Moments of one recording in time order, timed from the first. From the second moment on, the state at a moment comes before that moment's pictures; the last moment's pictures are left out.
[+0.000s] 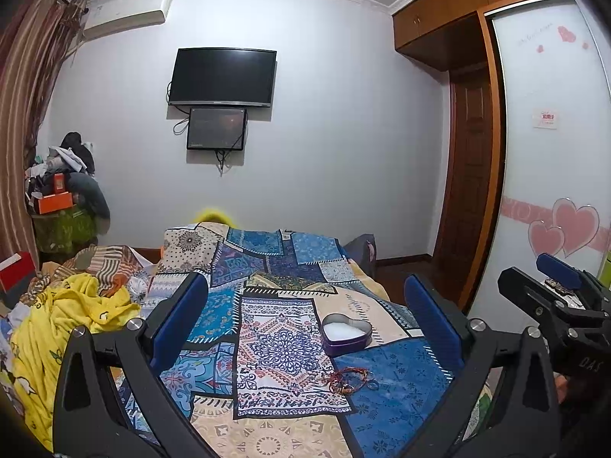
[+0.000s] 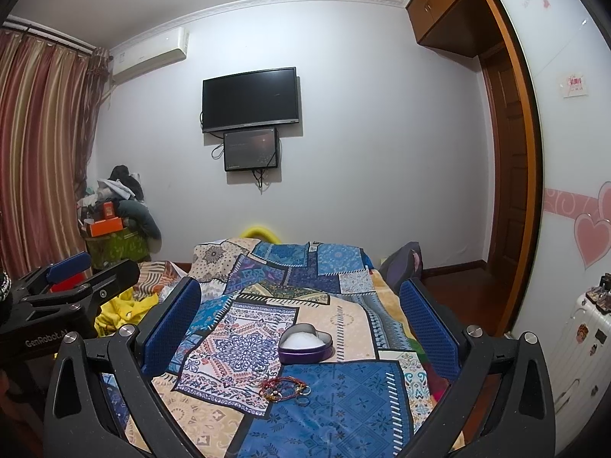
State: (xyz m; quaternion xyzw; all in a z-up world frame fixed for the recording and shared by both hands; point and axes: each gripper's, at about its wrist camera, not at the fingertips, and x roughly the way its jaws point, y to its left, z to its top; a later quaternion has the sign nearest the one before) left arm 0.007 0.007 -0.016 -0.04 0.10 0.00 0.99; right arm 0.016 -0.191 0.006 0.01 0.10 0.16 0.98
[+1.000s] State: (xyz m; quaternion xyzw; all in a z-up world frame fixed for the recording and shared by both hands) left arm 0.009 0.007 -0.015 -0.04 0.10 0.01 0.99; right arm 0.018 -0.192 0.006 0.01 0.10 0.16 0.98
